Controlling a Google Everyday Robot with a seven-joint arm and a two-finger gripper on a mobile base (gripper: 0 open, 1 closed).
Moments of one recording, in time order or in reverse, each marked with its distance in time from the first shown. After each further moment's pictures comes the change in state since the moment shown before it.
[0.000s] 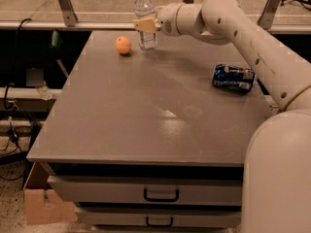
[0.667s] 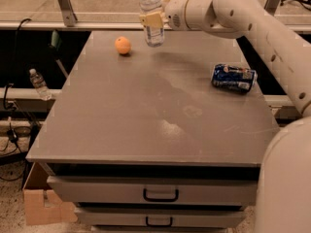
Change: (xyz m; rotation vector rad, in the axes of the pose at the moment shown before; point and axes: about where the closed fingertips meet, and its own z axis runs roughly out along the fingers) arm -0.019 0.002 -0.032 0.008 0.014 -0.061
